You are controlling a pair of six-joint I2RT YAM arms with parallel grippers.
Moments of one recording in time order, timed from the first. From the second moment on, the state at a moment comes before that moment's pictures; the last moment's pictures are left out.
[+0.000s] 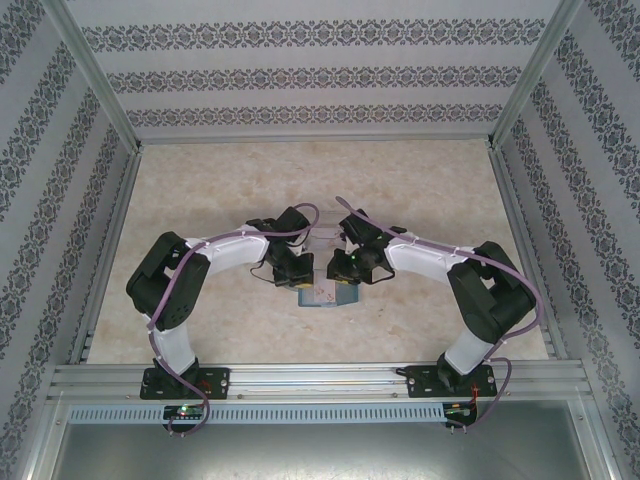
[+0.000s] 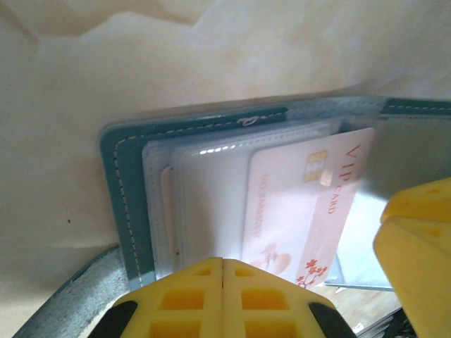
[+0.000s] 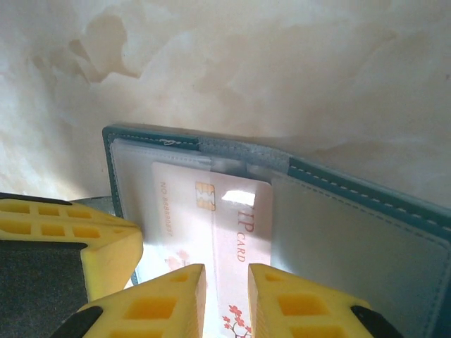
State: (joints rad) left arm -0.62 1.82 1.12 -0.61 0.43 -0.72; right arm 0.62 1.67 0.94 -0.46 -0.37 0.78
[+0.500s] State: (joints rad) left arm -0.65 1.89 1.20 -0.65 0.43 -0.71; right arm 0.61 1.68 0.93 -0.45 -0.39 0.78
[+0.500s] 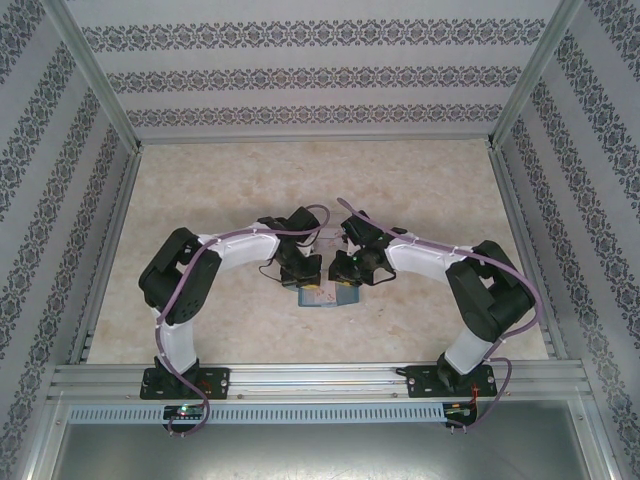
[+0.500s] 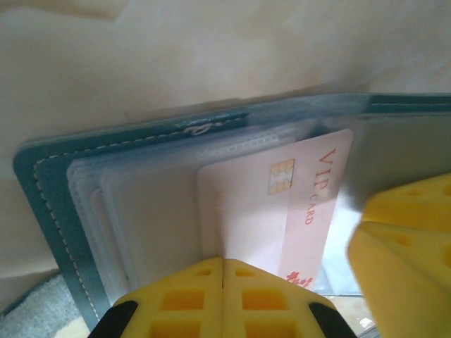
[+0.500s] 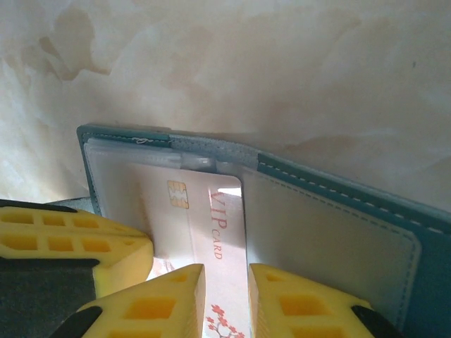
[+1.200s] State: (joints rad) left arm -0.65 1.89 1.20 -0.65 0.43 -0.70; right arm 0.60 1.73 0.90 -0.37 -0.46 0.78
